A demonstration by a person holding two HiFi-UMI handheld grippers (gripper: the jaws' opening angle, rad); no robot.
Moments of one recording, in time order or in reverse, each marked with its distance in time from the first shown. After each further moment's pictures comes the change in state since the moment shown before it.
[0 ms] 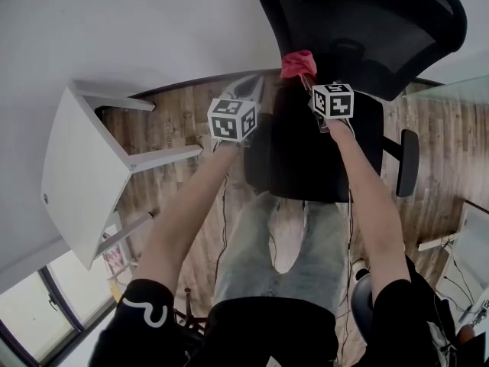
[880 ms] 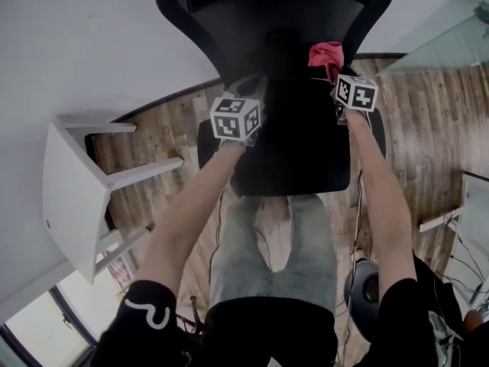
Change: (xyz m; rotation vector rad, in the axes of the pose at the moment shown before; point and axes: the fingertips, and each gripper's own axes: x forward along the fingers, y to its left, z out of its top) left arm 0.095 -0.183 0.007 0.045 0.024 -0.129; right arm -0.167 -0.236 -0.012 0.162 -0.084 -0.283
